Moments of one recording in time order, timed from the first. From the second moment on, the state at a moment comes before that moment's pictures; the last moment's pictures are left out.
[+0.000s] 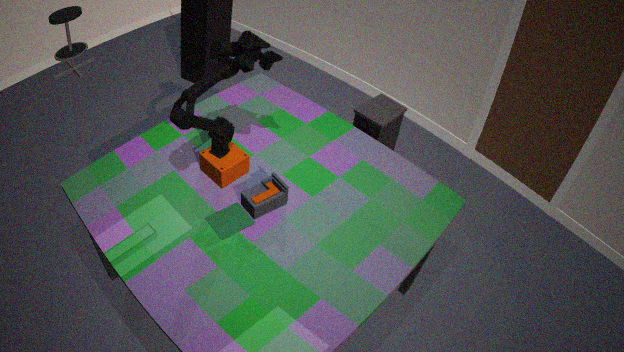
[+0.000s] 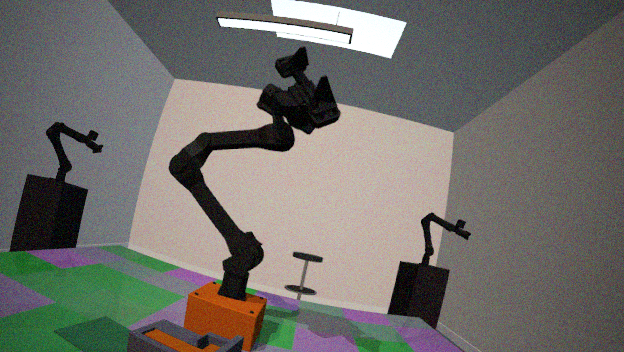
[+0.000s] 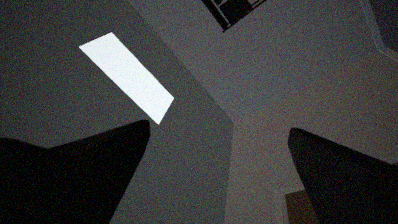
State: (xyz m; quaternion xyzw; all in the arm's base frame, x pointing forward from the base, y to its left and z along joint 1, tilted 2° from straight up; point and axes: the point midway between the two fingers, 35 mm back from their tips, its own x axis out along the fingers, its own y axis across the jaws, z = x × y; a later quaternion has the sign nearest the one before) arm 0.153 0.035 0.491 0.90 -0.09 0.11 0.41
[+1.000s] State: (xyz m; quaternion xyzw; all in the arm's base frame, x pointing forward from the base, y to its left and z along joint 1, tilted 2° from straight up) arm 0.315 0.141 0.359 0.33 0.06 0.01 0.94
